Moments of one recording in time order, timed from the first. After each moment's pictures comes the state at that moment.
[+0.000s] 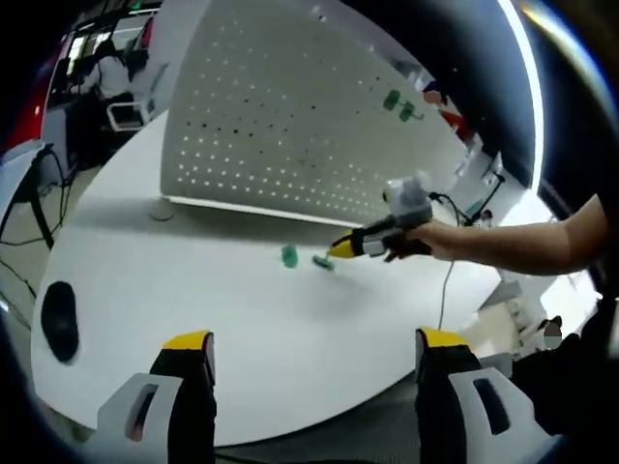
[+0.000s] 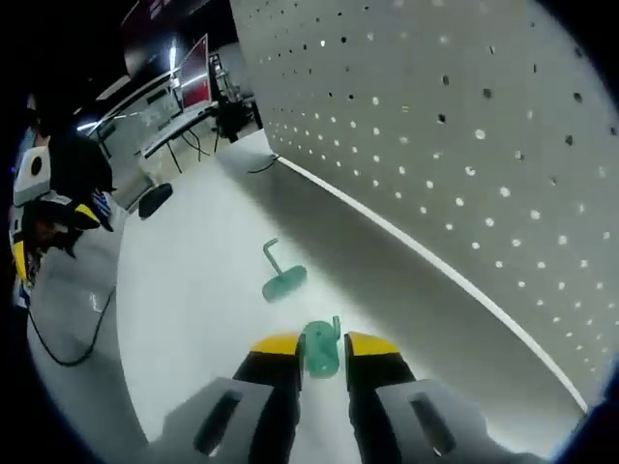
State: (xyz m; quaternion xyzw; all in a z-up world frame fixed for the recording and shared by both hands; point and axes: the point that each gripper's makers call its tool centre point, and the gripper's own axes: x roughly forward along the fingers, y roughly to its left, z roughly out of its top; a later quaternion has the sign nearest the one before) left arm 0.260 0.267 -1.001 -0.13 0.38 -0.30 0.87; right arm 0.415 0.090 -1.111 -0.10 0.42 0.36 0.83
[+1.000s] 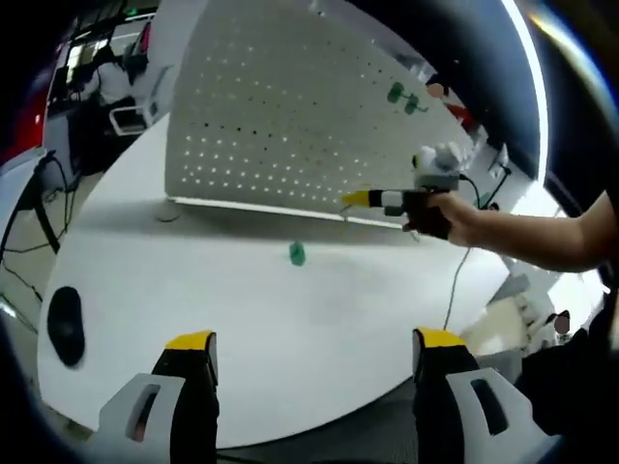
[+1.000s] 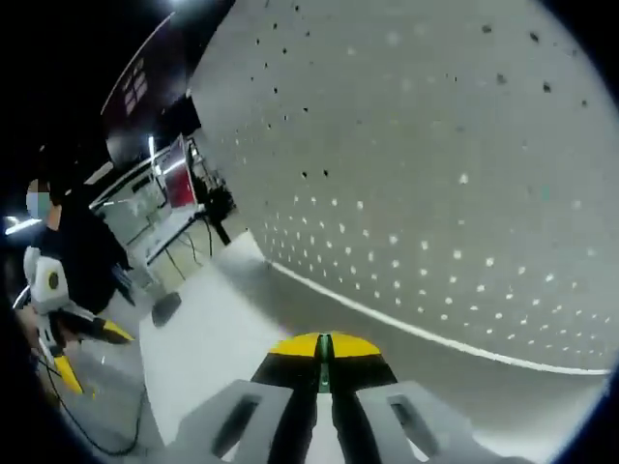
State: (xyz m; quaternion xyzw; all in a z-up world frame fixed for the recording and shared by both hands) left arm 0.264 0.264 -1.002 -0.11 0.38 -0.29 0.87; right arm 0.448 0.094 -0.995 0.06 0.27 0.29 0.92
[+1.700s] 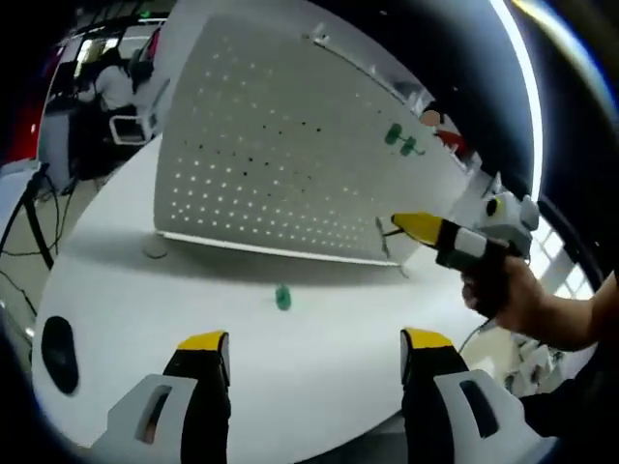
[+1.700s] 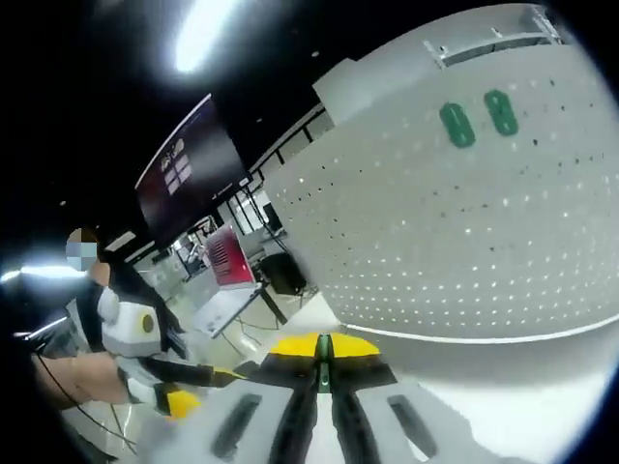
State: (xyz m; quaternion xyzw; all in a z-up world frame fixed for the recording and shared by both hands) left arm 0.297 0.244 -0.960 -0.14 0.34 -0.30 0.88; right arm 0.348 0.152 -0.906 0.19 0.18 0.31 0.91
